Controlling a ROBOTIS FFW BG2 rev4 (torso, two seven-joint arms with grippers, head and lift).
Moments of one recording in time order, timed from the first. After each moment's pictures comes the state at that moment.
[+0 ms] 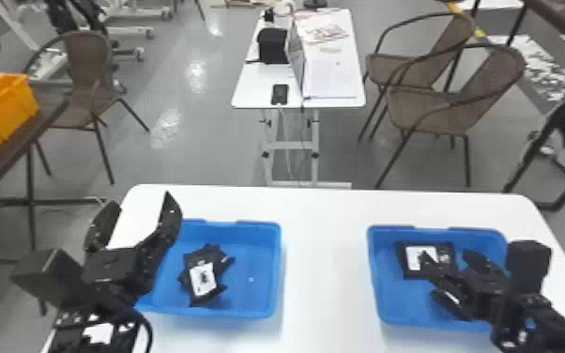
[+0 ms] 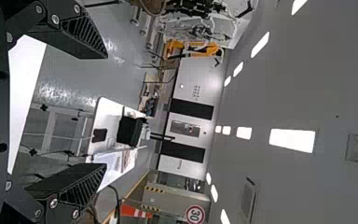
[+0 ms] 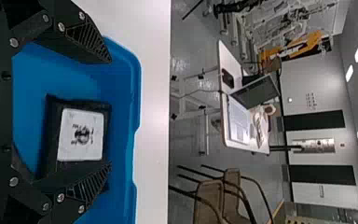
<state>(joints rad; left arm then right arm) 0.42 0.00 0.11 -1.94 0.24 -0.13 -0.05 0.11 -0.02 -0.22 -1.46 0.03 0.23 0.42</state>
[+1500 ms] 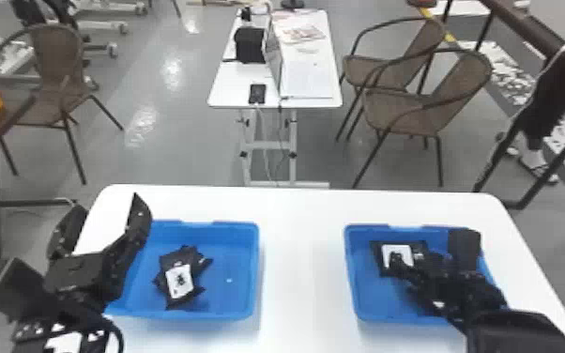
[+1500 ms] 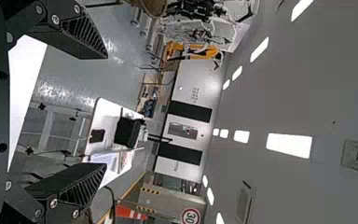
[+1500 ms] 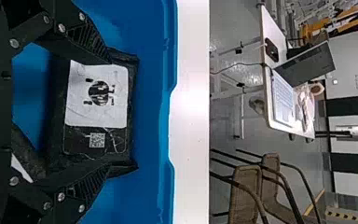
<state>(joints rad) 0.43 0.00 0.11 -1.94 0.26 -0.15 -0.04 -0.24 -0.08 -0.21 -0.83 0.10 0.08 0.36</state>
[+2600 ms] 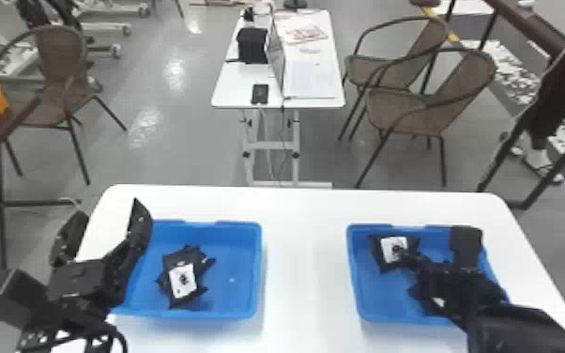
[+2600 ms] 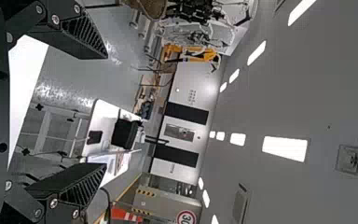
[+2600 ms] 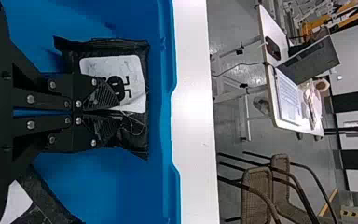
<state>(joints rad) 0.44 0.00 0.11 -1.90 0.28 -0.21 -0.05 -0.31 -0.10 -0.14 -0.71 -0.02 0.08 0.36</state>
